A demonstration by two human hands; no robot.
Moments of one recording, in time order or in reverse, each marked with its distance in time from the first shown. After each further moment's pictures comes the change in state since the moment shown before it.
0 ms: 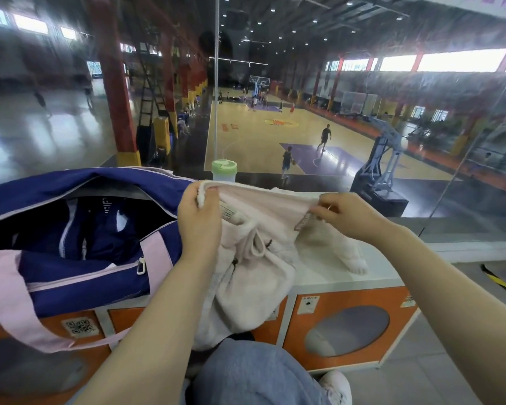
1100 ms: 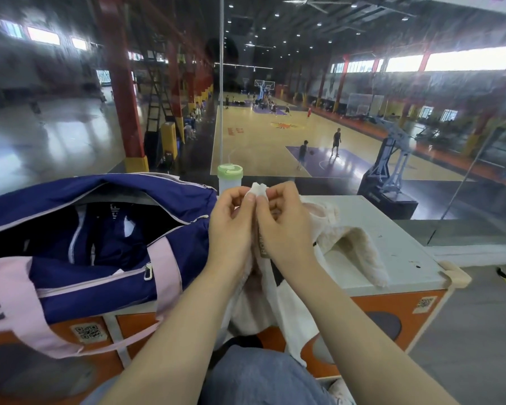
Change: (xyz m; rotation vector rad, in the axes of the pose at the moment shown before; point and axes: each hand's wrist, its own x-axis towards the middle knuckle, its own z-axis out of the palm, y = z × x) left_hand -0.033 0.019 0.016 -0.212 -0.214 -0.022; right_hand -0.010 -0.133 0.069 0.756 0.542 0.034
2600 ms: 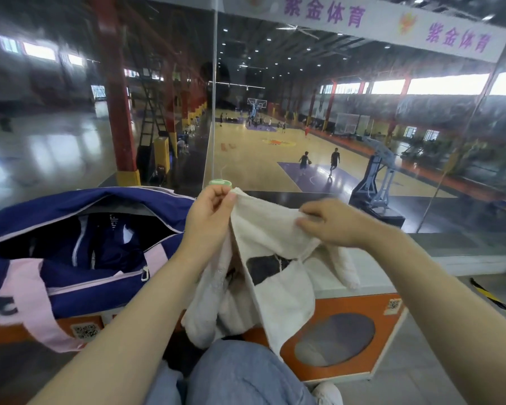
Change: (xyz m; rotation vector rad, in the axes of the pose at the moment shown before) left_hand 0.010 0.034 -0.017 0.262 -0.118 0.143; right_hand 0.045 -0.028 -0.139 -0.812 -0.704 -0.119
